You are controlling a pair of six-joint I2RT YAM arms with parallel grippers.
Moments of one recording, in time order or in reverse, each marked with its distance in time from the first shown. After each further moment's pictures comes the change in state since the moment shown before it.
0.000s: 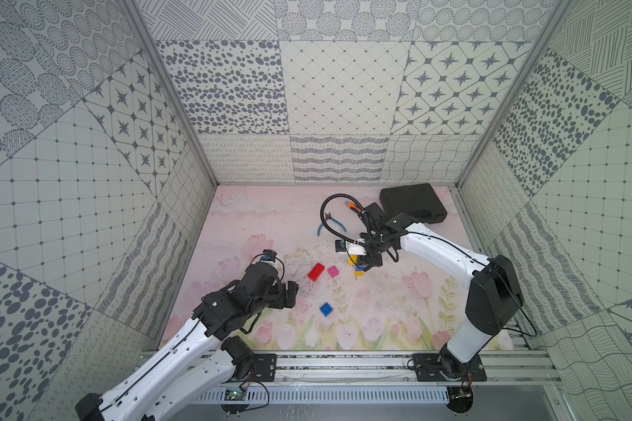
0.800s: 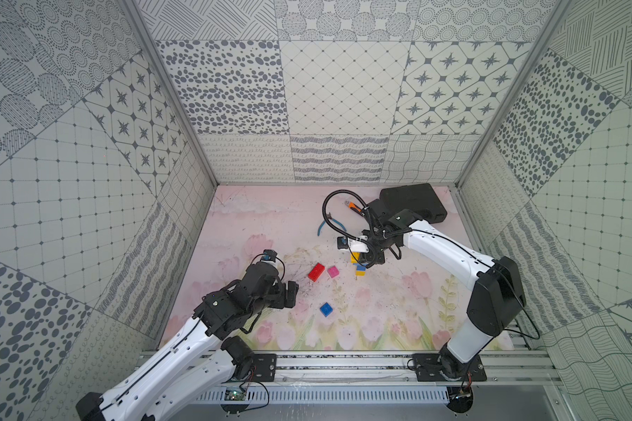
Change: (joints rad) left arm 0.000 0.005 0.000 0.000 0.000 0.000; right arm -0.016 -0.012 0.042 -0.054 0.000 -0.003
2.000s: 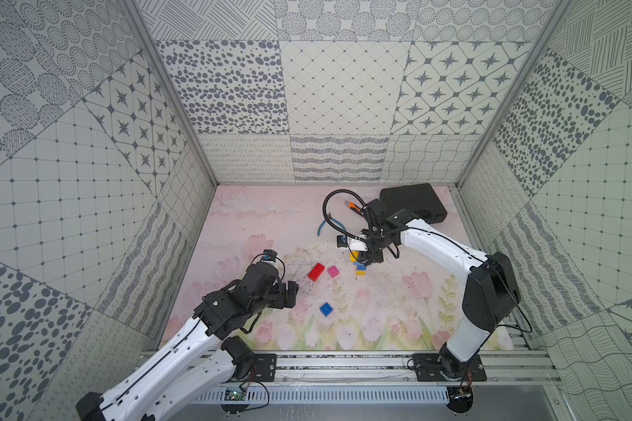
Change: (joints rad) left arm 0.000 0.001 0.000 0.000 0.000 0.000; right arm -0.016 0.042 -0.003 0.040 -0.011 0.000
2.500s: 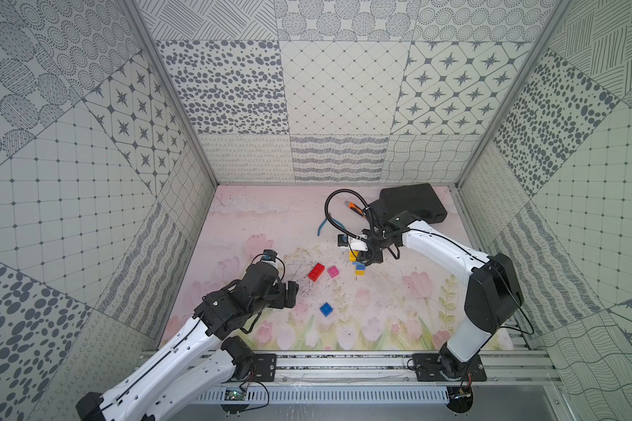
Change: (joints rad) left arm 0.000 0.000 0.000 0.000 0.000 0.000; right arm -0.006 -0.020 -0.049 0.062 -0.016 0.020
